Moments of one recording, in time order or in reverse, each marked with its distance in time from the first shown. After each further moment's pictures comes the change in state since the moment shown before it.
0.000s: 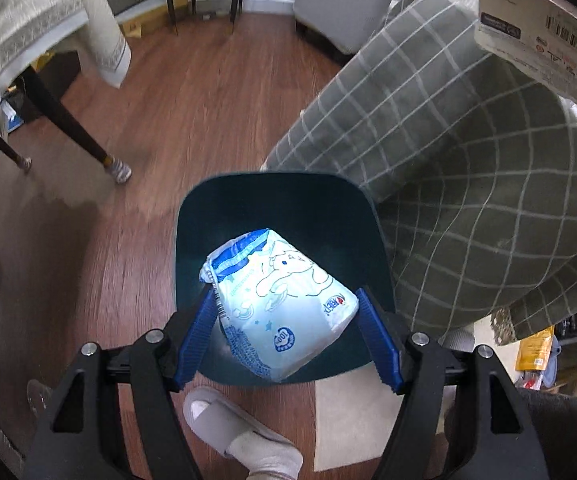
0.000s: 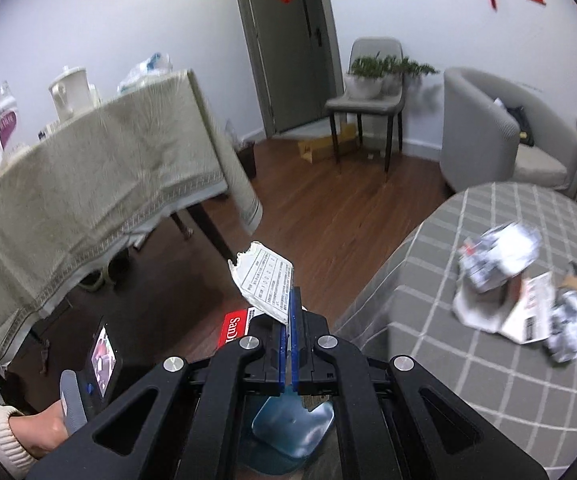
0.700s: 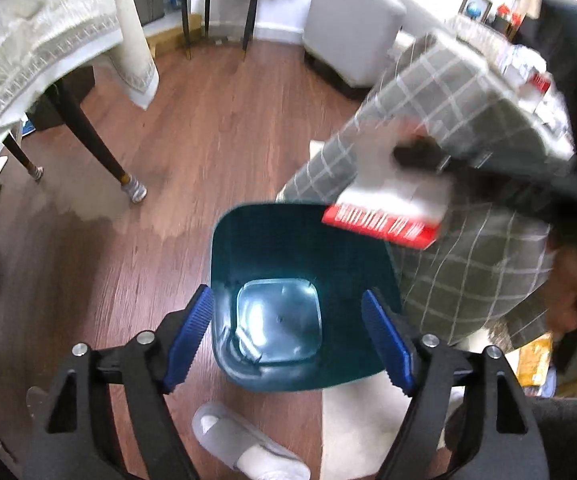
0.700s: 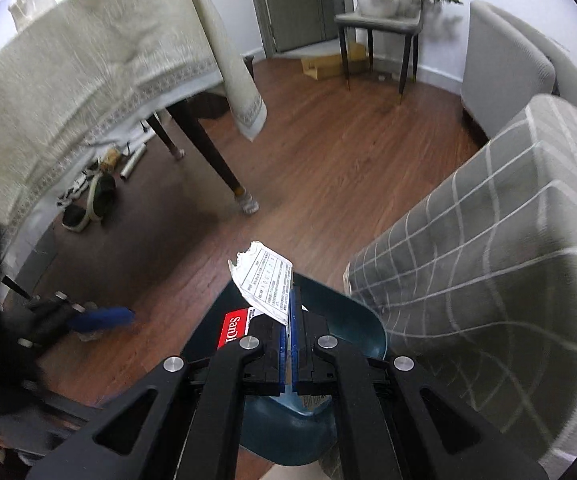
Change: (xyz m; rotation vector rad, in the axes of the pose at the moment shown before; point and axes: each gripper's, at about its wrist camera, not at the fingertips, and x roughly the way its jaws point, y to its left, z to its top) left arm -0.042 0.028 -0.002 -0.031 -0.144 -0.015; right arm 0.117 0.026 -0.045 -0.009 0.291 -0.020
